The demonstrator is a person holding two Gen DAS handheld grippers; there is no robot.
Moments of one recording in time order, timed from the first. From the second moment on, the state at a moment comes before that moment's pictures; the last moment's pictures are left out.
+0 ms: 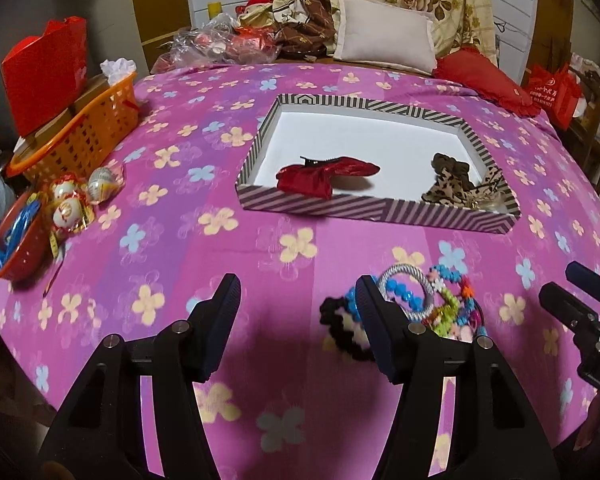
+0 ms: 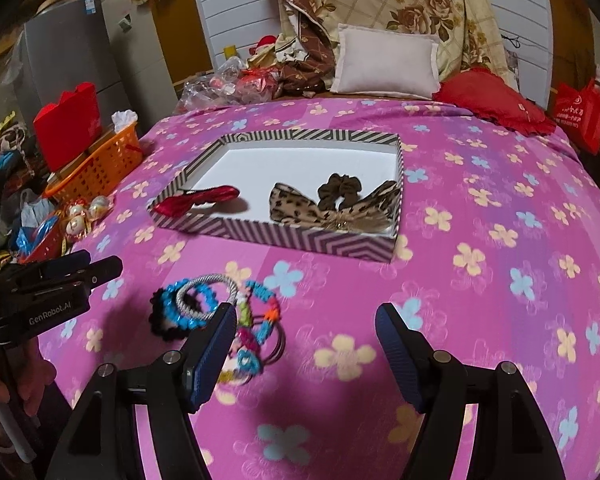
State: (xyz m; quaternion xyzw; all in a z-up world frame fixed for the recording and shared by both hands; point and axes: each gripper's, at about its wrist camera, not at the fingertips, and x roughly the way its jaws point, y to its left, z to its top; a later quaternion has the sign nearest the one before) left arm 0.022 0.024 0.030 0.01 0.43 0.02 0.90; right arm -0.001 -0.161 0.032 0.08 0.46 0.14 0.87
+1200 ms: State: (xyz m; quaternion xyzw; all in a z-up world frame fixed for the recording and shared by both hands) left arm -0.005 0.019 0.012 0.00 0.44 0.02 0.90; right arm -0.030 -0.145 0.018 0.06 0.48 0.16 0.86
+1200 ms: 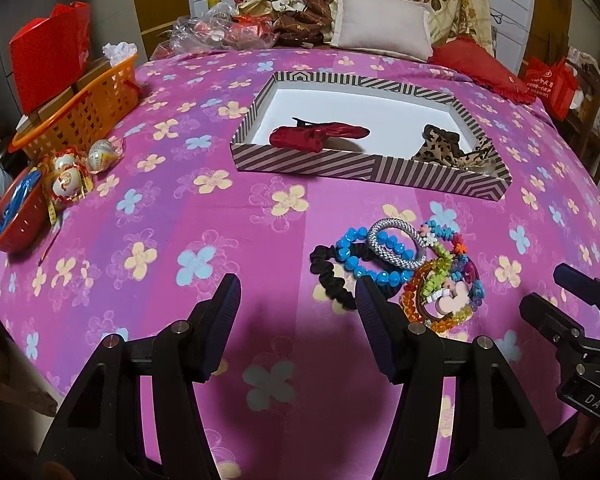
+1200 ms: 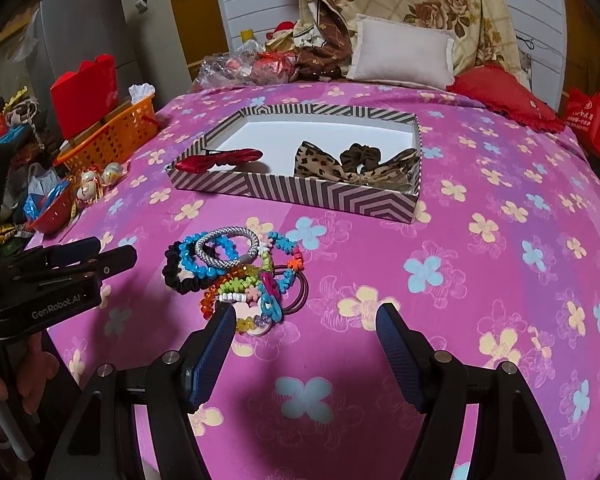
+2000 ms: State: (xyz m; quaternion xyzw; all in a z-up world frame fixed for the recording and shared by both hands) left arm 0.028 0.015 0.004 -0.07 0.49 -0.04 0.87; right arm -0.025 -0.148 0.002 0.07 0.50 0.16 0.85
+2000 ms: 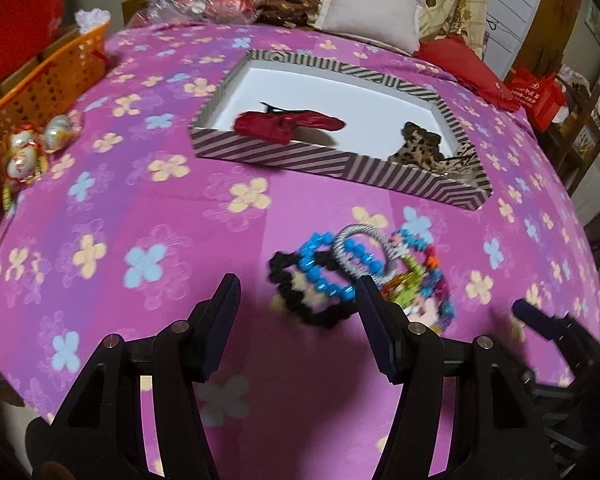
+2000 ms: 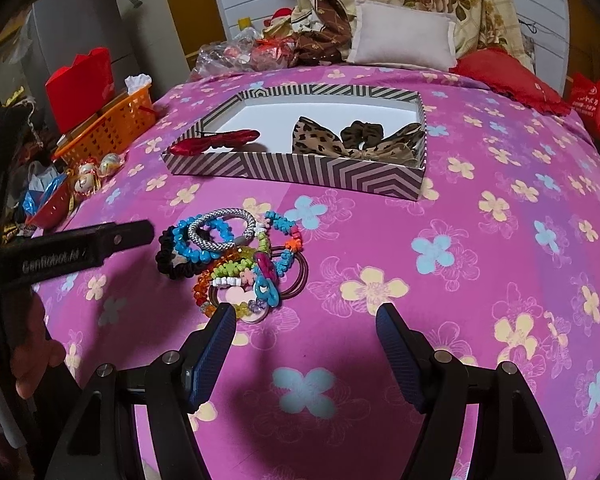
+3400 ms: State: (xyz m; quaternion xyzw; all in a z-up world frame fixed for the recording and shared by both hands) left arm 0.067 0.029 0.011 -0.15 0.54 -0.07 0.83; right arm -0.001 -0.119 -0.014 0.06 0.50 0.20 0.84
